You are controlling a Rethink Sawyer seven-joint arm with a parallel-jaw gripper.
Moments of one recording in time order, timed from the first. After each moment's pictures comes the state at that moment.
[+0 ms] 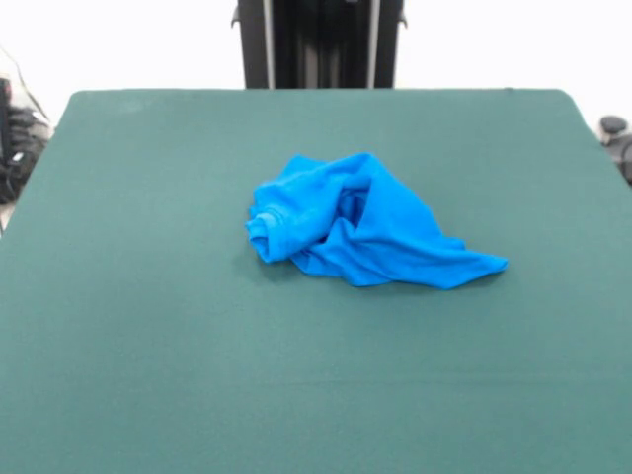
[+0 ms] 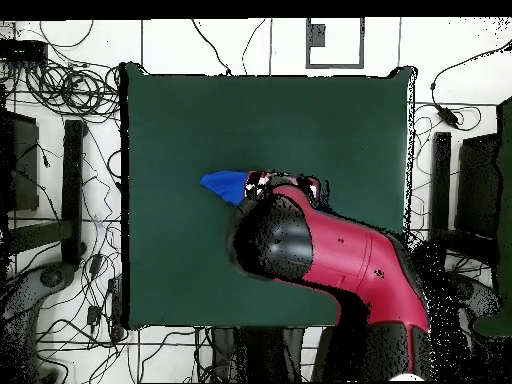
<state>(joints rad) -0.18 -0.98 -0.06 1.74 0.00 0.48 1.63</state>
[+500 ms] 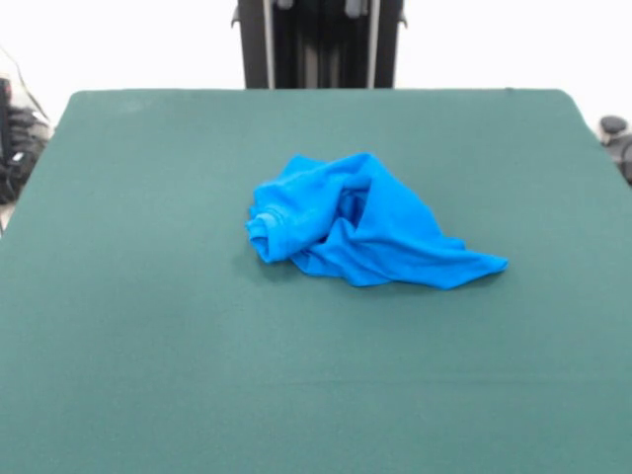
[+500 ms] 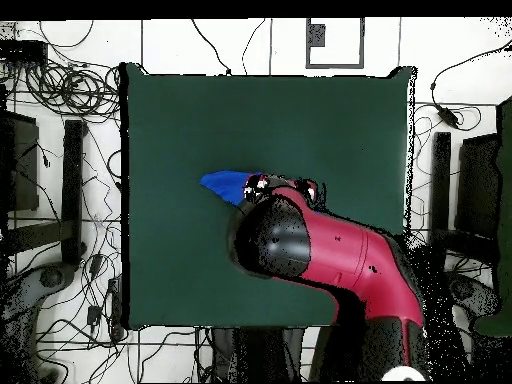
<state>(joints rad) -0.18 -0.97 -0.06 1.75 0.00 0.48 1.63</state>
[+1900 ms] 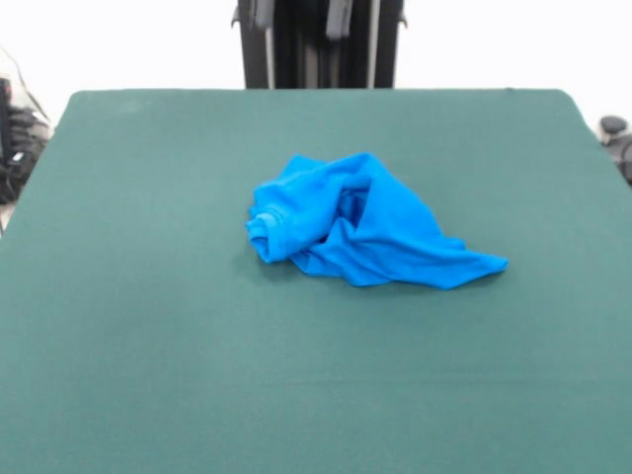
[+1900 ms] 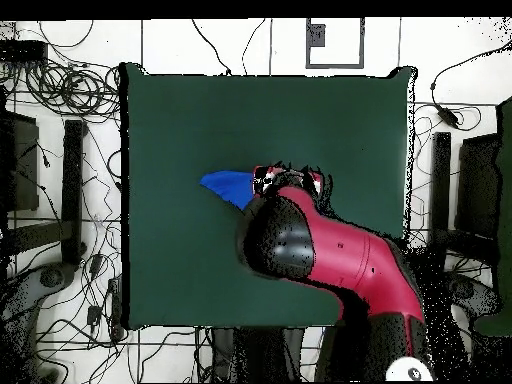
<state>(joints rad) -0.22 -0.95 -0.03 1.79 0.00 0.28 1.63</state>
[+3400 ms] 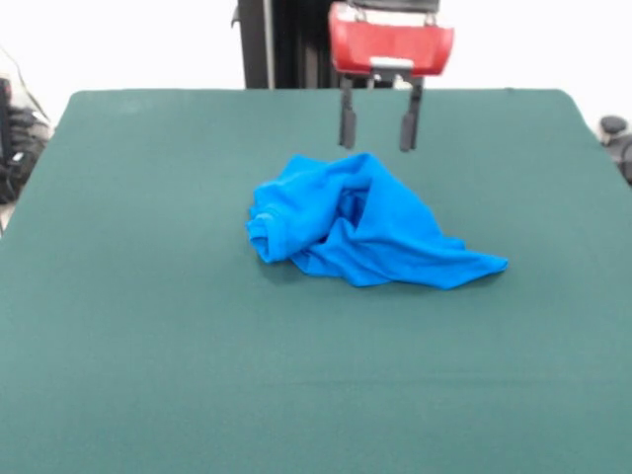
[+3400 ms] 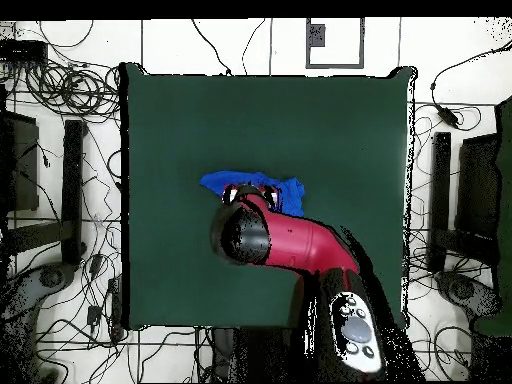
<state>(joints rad) -0.14 -0.71 0.00 1.81 0.00 0.19 1.63</state>
